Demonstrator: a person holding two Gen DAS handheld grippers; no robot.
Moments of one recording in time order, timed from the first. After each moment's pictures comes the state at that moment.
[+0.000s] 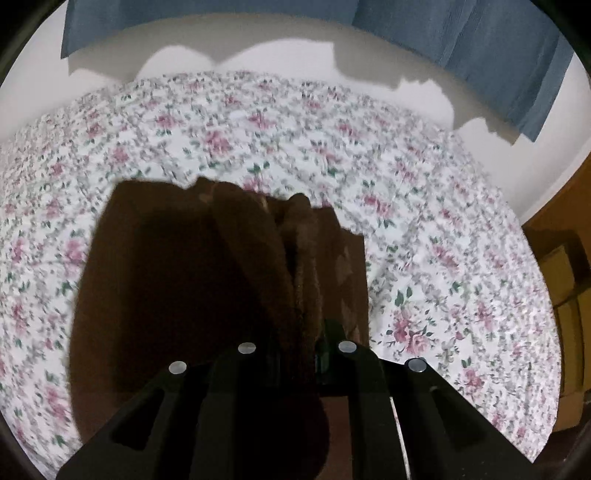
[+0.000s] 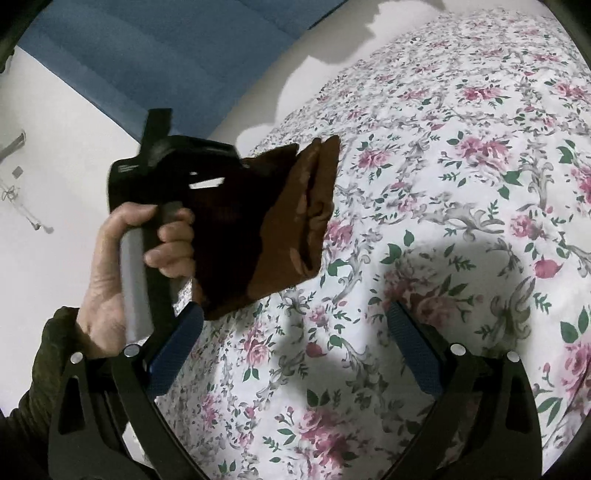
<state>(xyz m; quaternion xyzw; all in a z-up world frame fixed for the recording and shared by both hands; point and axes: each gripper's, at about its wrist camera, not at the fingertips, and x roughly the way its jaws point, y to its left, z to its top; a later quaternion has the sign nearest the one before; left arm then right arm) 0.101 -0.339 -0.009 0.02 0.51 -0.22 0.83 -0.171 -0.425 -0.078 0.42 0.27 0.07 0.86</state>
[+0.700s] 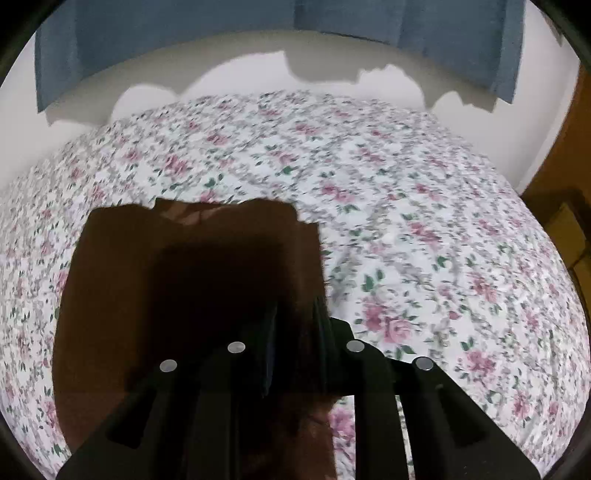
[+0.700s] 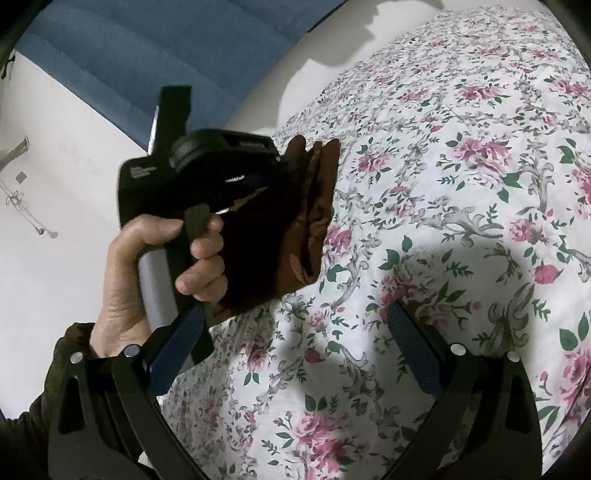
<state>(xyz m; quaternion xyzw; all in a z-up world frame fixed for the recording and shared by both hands) 0.061 -0.380 -0.007 0.10 0.45 -0.25 0.85 -0.174 -0.427 -0.076 0.43 0.26 0.07 0.86</state>
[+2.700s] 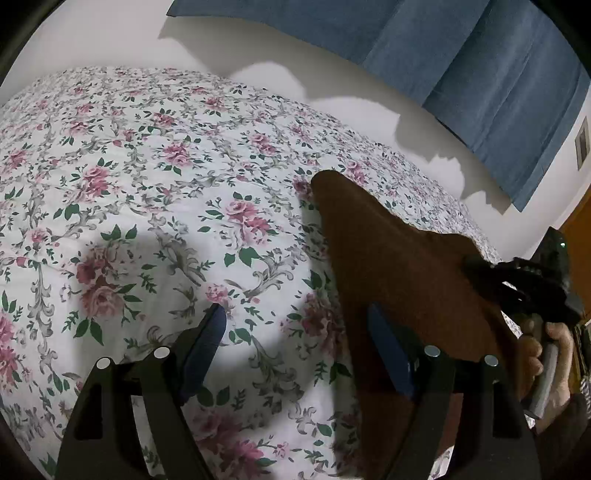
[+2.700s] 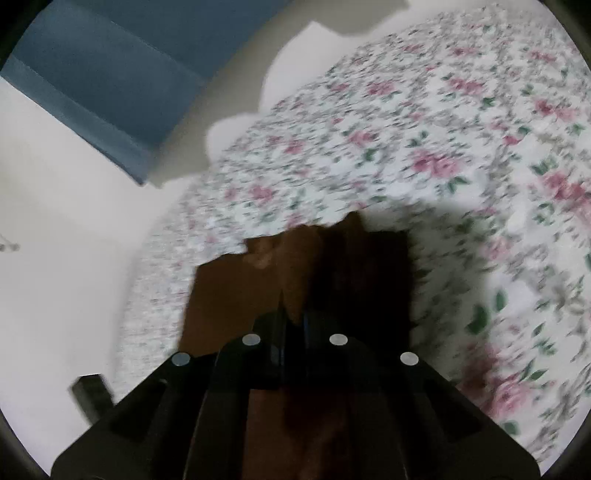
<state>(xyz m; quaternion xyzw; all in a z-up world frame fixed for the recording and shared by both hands) 0.114 -0.119 -0.047 -0.10 0.43 -0.24 0.87 0.080 -0.476 -0.052 0.40 0.35 0.06 0.84</state>
